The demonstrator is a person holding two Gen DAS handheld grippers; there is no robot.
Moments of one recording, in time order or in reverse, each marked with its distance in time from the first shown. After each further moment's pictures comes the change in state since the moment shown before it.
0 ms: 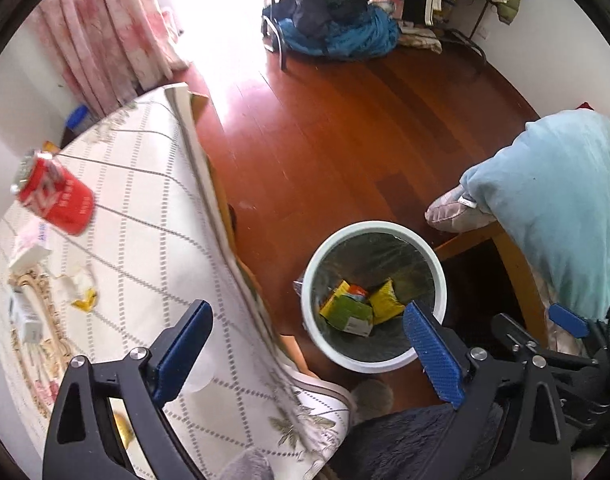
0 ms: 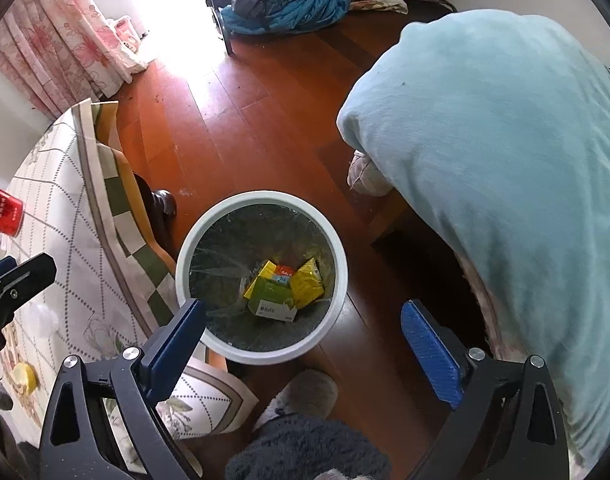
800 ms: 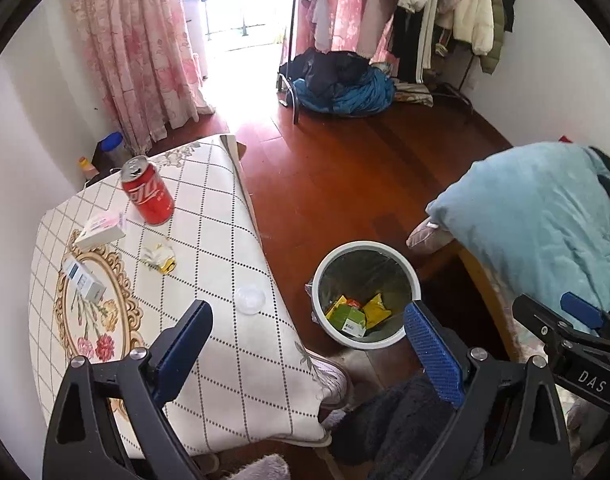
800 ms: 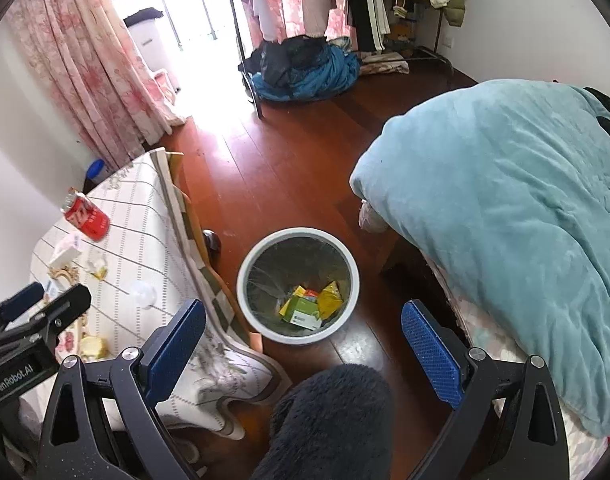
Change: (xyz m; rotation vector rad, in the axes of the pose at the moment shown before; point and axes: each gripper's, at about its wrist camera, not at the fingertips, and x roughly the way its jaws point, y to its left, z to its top) left arm -0.143 0.023 -0.069 -0.048 -0.193 -0.013; right arm -0.180 0.018 -0.071 -0.007 -0.225 0.074
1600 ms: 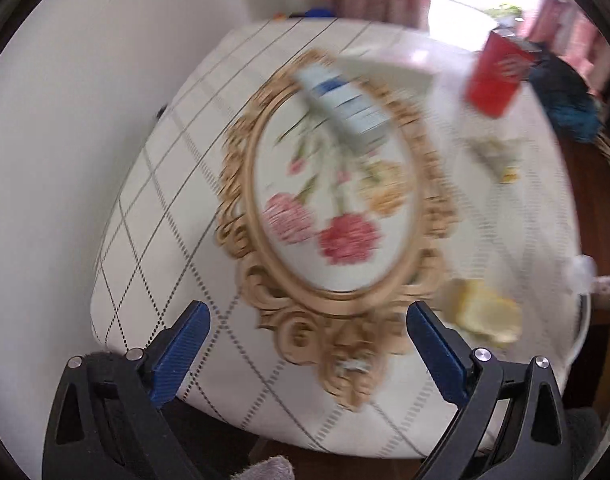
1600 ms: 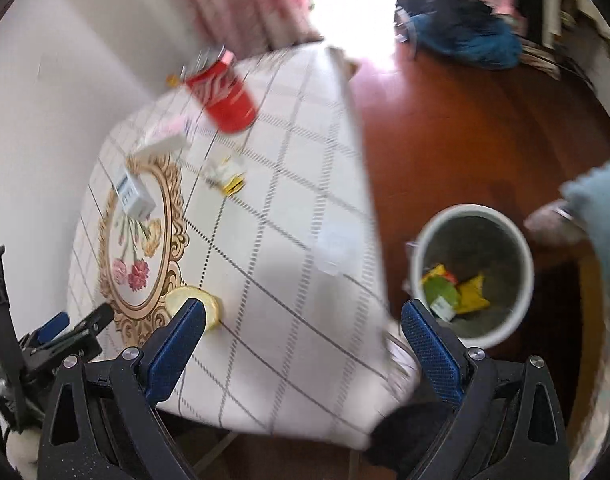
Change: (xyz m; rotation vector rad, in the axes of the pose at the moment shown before) left arm 0.083 0.281 -0.135 -0.524 0.242 0.429; right arm 0.128 0.246 -0.038 -0.355 0.265 0.263
